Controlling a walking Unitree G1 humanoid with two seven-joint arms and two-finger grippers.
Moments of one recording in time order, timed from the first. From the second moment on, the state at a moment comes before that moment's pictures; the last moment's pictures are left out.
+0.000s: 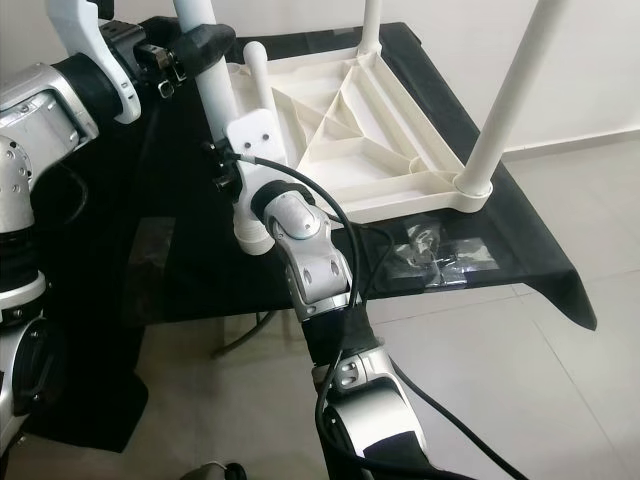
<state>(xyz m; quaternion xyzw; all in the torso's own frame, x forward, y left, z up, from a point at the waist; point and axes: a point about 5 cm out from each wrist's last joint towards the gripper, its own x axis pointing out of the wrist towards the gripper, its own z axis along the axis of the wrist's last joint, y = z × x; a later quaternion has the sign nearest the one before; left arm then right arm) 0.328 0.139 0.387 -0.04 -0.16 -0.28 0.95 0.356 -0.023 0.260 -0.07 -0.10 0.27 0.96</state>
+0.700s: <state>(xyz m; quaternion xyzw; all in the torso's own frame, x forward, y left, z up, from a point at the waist) 0.287 0.220 0.284 0.00 -0.10 -0.08 0.99 0.383 -0.052 0.292 -0.15 -0.10 0.55 0.82</state>
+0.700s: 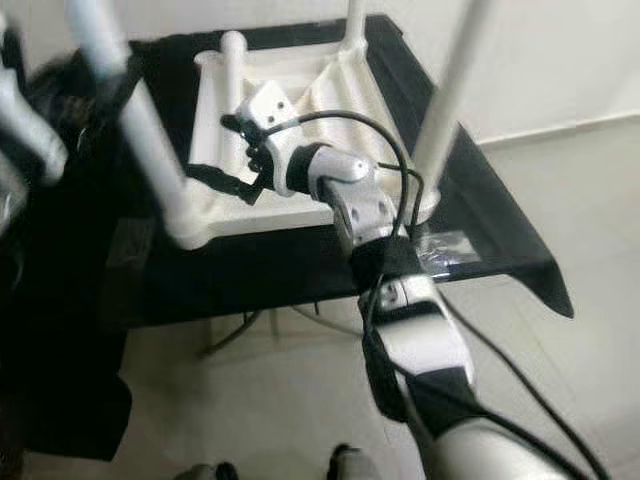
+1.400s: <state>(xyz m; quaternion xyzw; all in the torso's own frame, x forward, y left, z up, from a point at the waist) 0.222 0.202 0.203 -0.01 0.00 -0.01 1.00 0.393 -0.049 0.267 -0.25 -0.04 0.54 0.80</state>
